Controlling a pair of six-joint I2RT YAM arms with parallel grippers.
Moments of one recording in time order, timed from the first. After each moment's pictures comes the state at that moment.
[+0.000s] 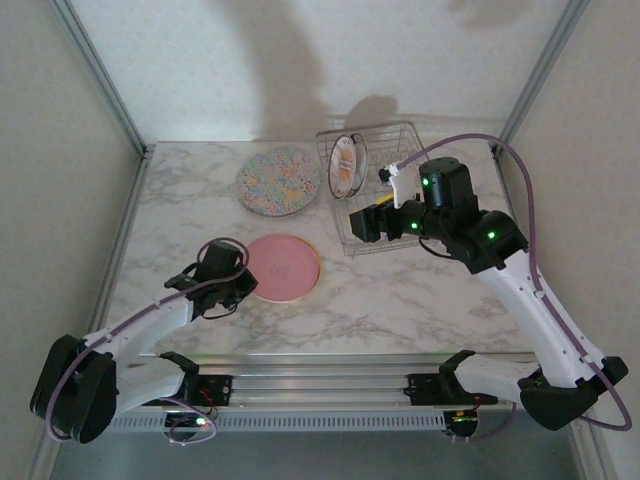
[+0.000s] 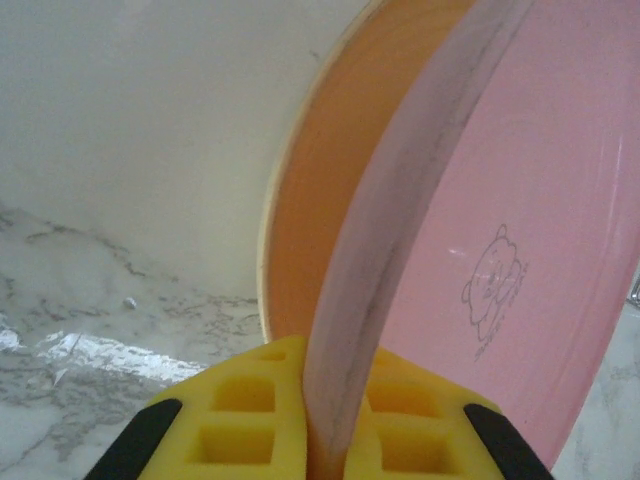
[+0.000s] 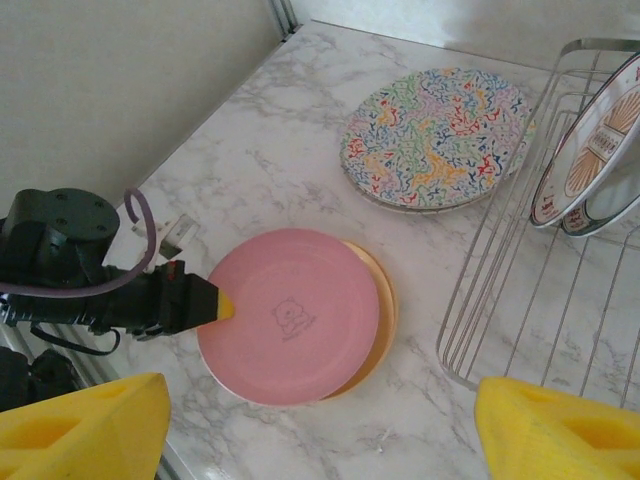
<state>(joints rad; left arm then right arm) -0.40 1.12 0.54 -0.39 0.08 -1.13 0.60 1.17 1.47 -0.86 -0.28 0.14</state>
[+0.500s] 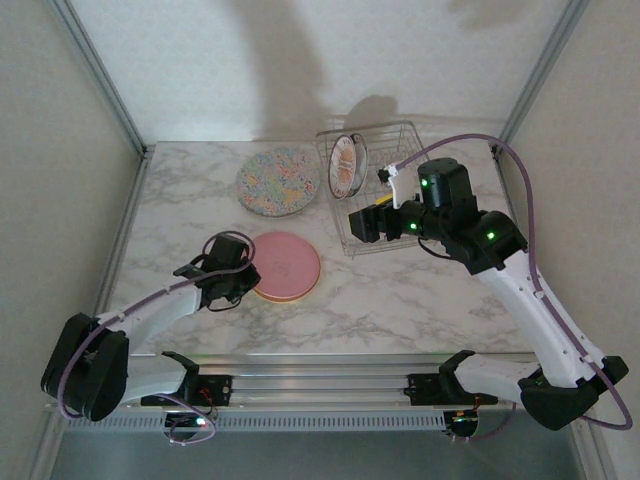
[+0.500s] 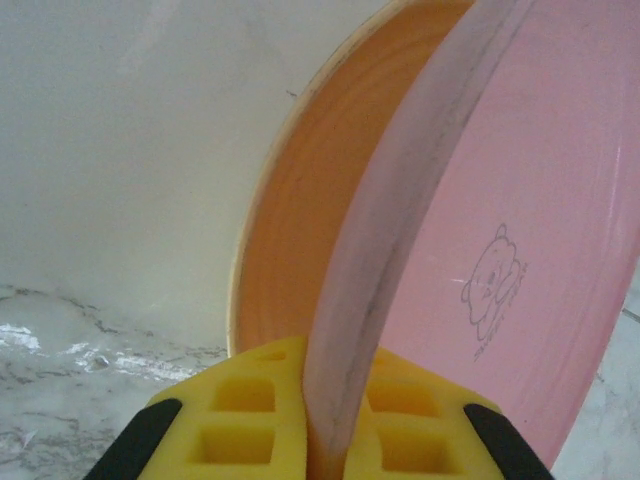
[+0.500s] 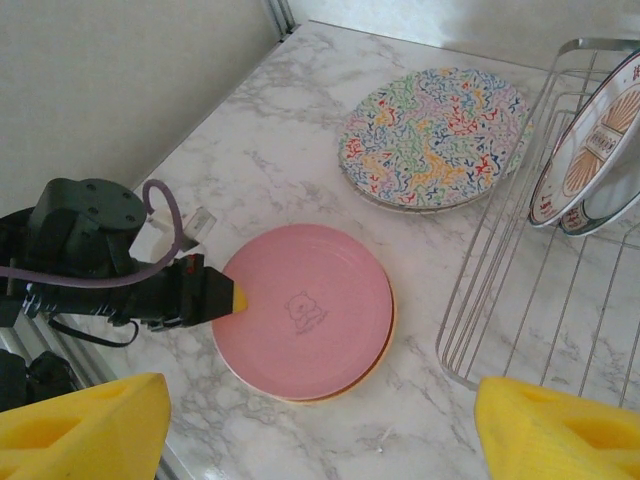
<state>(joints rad) -0.40 1.24 0.60 -0.36 0.05 -1.10 0.61 1.17 1.47 -0.86 -0.26 0.15</state>
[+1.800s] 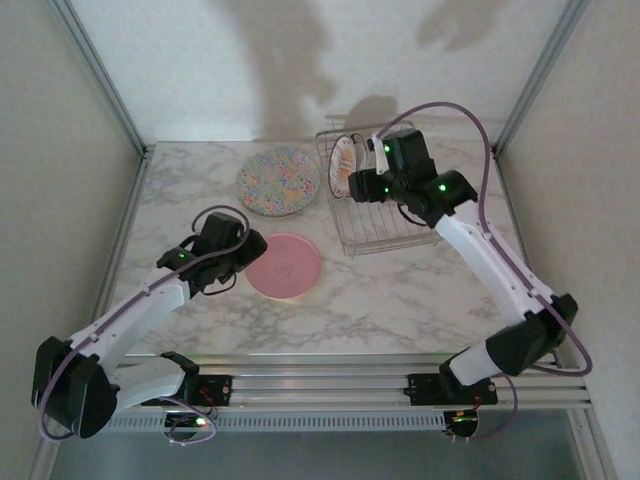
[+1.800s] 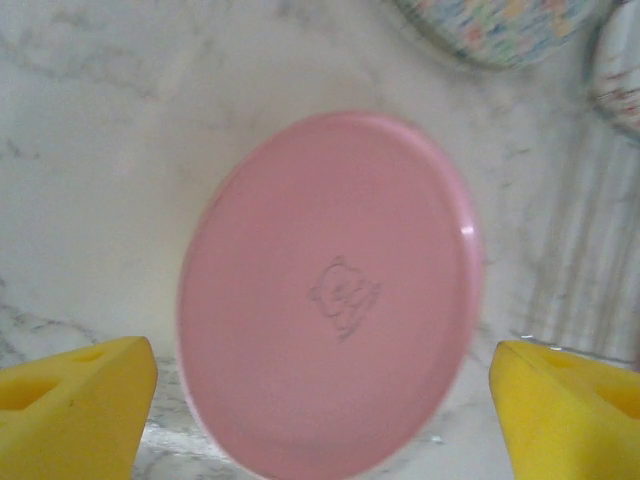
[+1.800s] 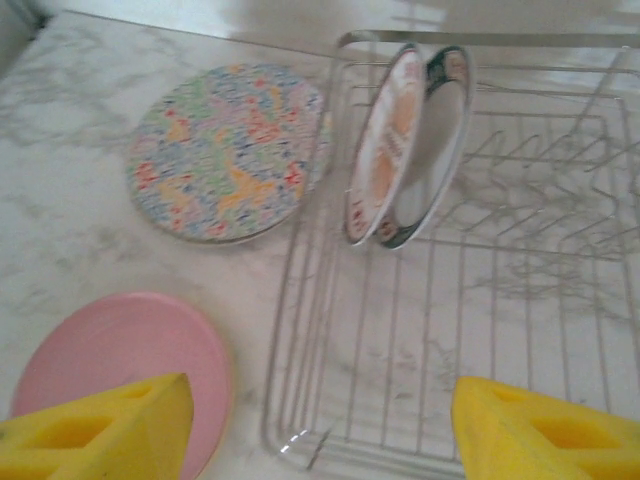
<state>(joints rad) -0.43 1.13 0.85 -0.60 -0.08 -1.05 0.55 1.51 1.64 -0.83 0.08 0.17</state>
